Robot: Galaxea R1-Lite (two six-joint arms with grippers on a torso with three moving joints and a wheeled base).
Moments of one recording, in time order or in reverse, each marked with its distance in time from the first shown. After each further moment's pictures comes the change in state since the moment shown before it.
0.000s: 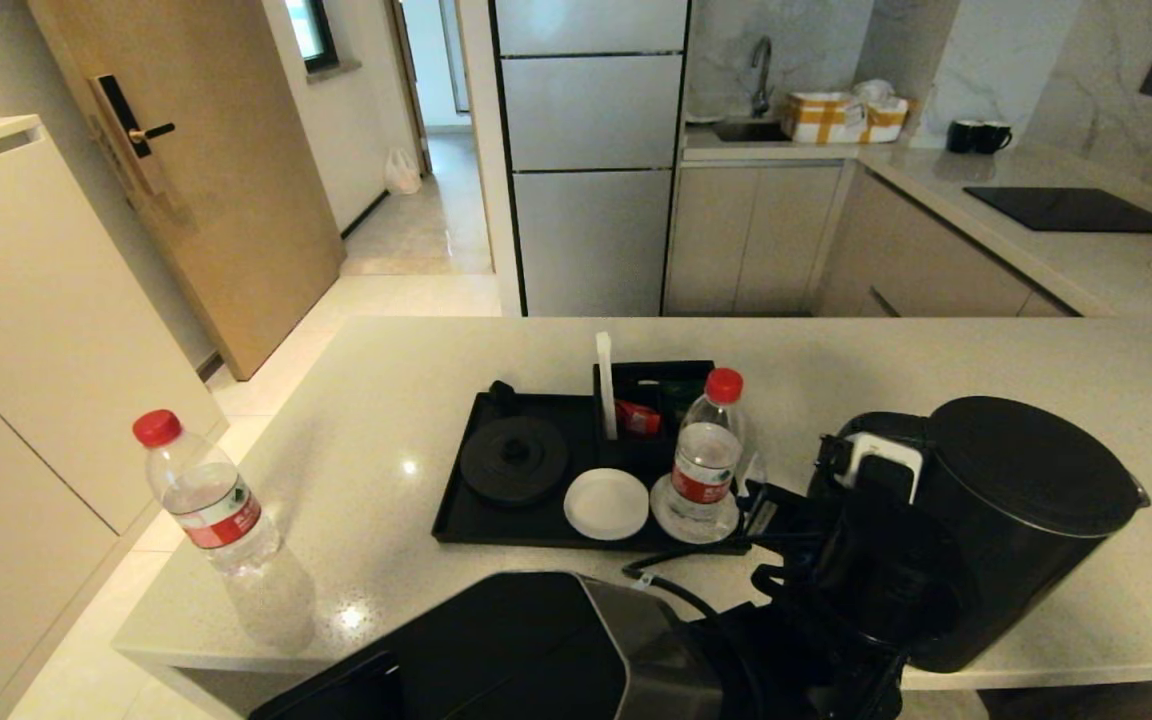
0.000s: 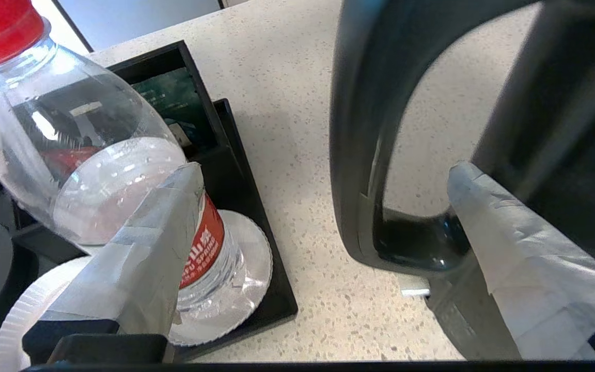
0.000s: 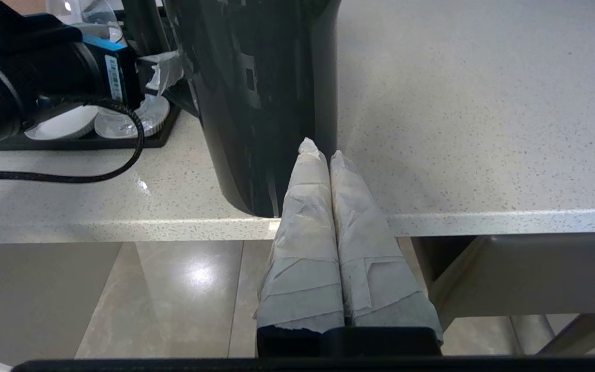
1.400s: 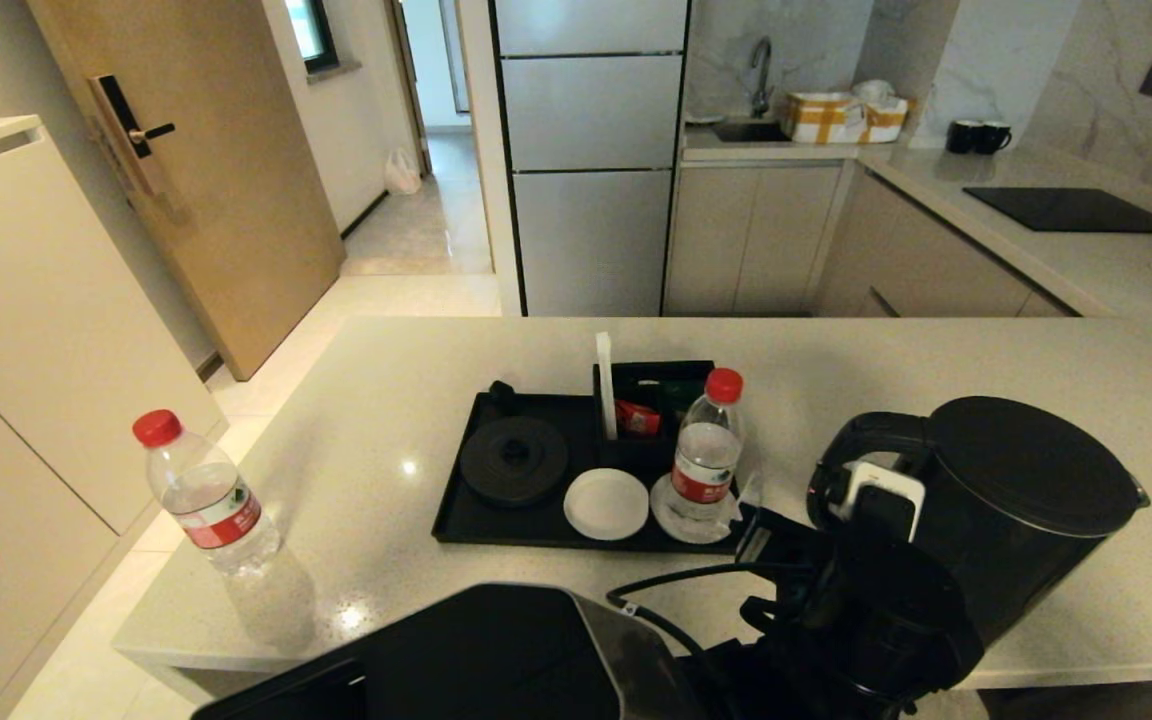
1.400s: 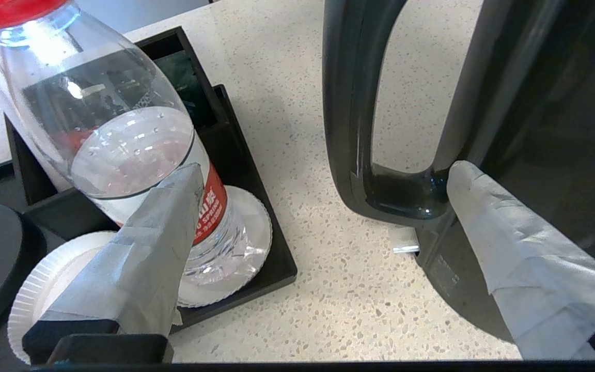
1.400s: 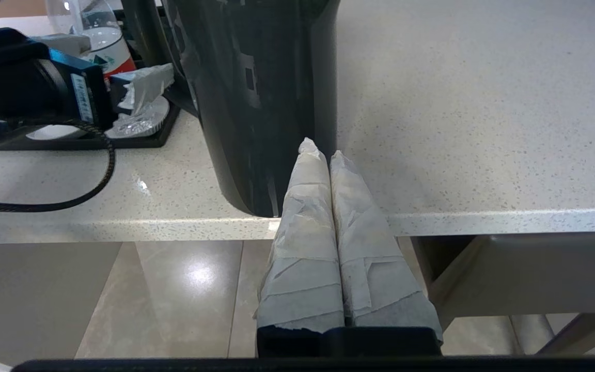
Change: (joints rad) left arm -0.028 -0.071 0.186 -0.105 0.000 0.001; right arm 0.000 0.000 0.001 0.000 -0.001 0.000
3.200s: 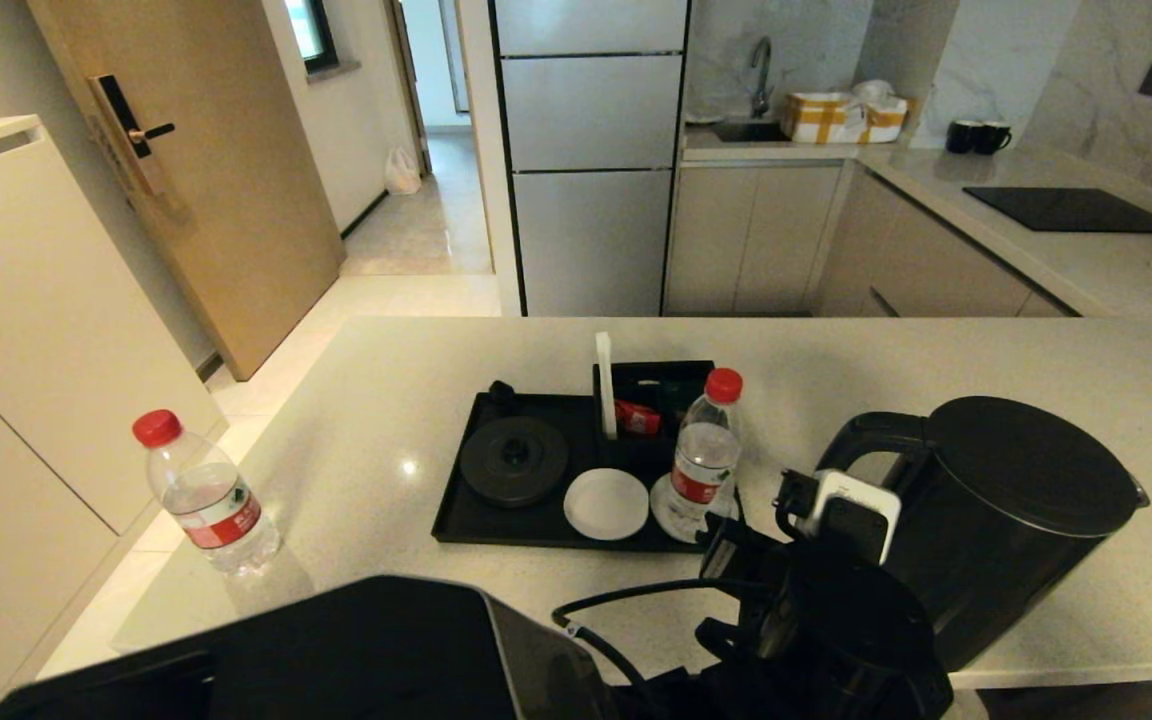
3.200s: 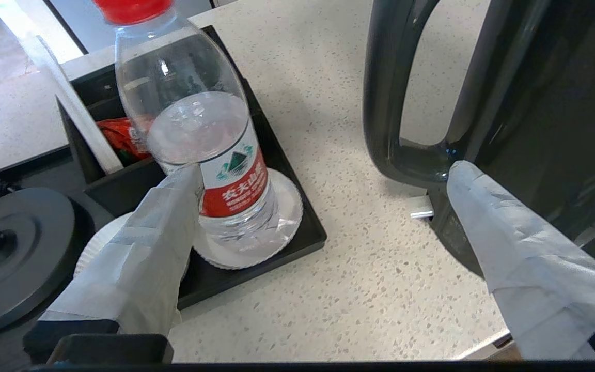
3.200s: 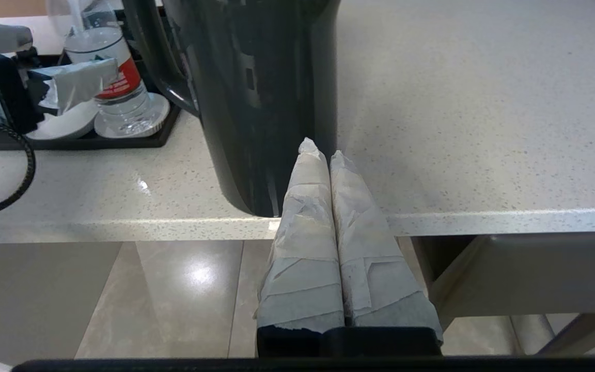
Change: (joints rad) left arm -0.017 -0.156 0.265 -0.104 0.001 0.002; right arm 0.000 0.000 0.000 0.000 0.001 0.000
